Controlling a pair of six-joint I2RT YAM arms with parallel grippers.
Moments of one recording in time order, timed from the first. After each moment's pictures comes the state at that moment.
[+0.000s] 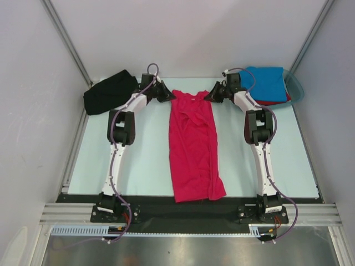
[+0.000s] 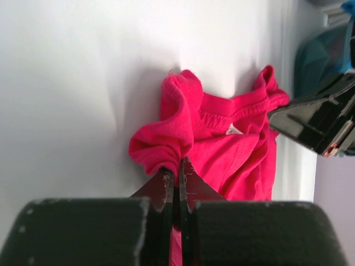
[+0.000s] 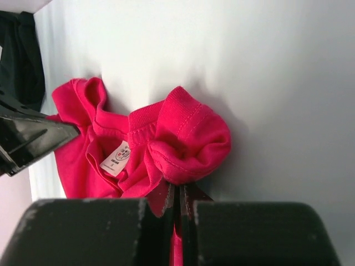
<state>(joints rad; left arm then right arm) -0.19 2.67 2.23 -0.20 0.58 -0.66 0.15 2.67 2.26 -0.30 -0.56 0.57</state>
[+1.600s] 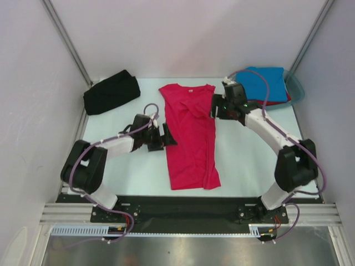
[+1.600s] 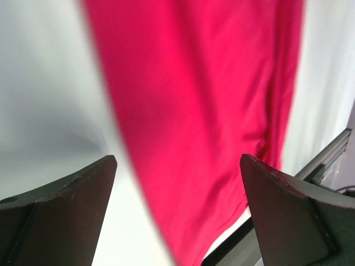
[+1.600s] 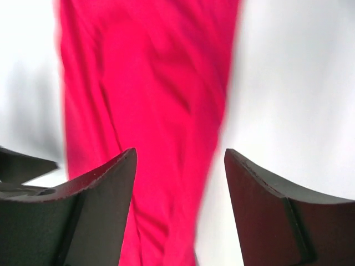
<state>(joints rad) -0.37 1.64 0.86 -0.04 0.44 -0.60 0.38 1.68 1.39 -0.44 -0.01 0.36</state>
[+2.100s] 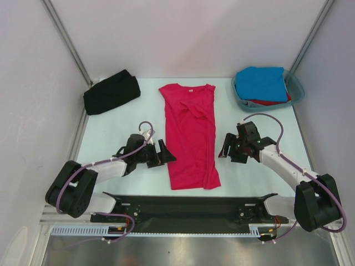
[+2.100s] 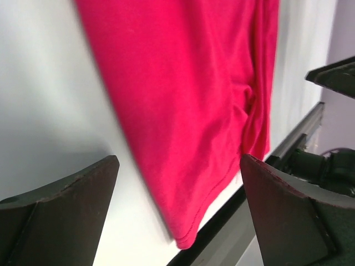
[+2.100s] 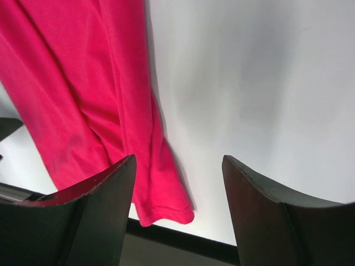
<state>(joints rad) -0.43 1.34 0.40 0.23 0.47 -0.73 0.35 1.23 0.73 -0.52 -0.15 0.61</state>
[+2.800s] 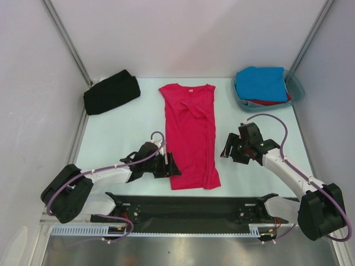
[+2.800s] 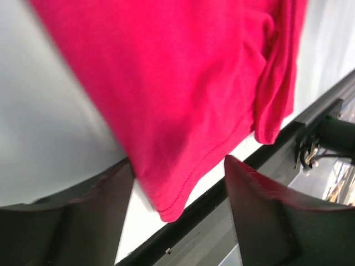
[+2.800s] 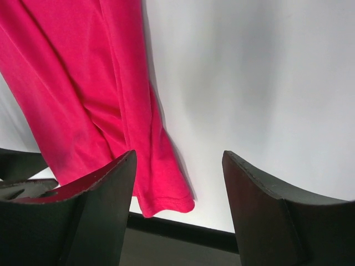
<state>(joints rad) -0.70 1.29 0.42 0.06 0.34 -0.80 0.37 1.14 0.72 -0.56 -0.10 0.65</state>
